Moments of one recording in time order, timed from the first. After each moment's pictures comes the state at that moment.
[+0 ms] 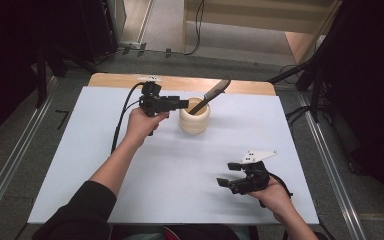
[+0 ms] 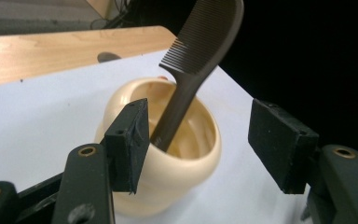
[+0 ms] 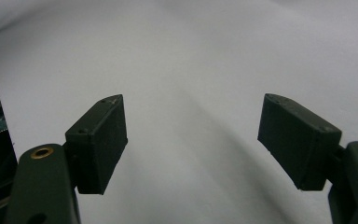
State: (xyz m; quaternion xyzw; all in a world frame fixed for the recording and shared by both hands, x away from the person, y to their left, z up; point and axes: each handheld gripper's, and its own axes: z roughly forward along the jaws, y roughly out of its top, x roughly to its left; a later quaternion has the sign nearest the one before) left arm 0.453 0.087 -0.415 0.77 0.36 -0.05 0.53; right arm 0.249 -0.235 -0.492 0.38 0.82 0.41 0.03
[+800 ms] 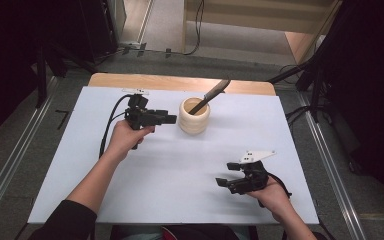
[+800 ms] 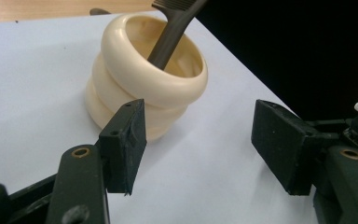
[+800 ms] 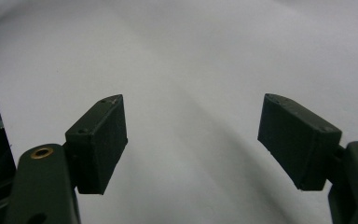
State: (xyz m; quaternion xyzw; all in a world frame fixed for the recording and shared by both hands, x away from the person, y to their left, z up) left arm 0.421 0.121 -0.428 0.78 0.35 -0.08 0.51; right arm 0.250 -0.232 -0.492 0.38 0.83 0.41 0.04
